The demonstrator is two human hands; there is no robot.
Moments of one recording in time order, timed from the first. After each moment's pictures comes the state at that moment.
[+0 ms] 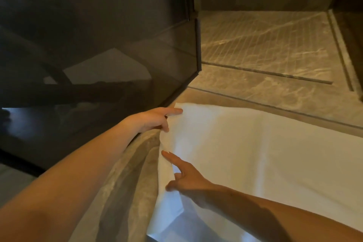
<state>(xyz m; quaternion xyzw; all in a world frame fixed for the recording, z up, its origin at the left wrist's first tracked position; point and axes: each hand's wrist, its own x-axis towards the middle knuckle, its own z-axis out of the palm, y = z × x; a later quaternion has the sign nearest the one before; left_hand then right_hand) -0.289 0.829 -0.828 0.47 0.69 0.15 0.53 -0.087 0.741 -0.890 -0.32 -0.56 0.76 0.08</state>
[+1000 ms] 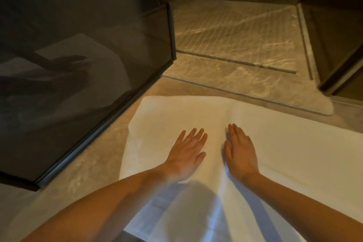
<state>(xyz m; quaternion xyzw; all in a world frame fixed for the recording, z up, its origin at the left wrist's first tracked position) -0.107 0.785 -0.960 0.79 0.61 0.00 0.05 0.090 0.825 -0.946 -0.58 -0.79 0.16 0.14</state>
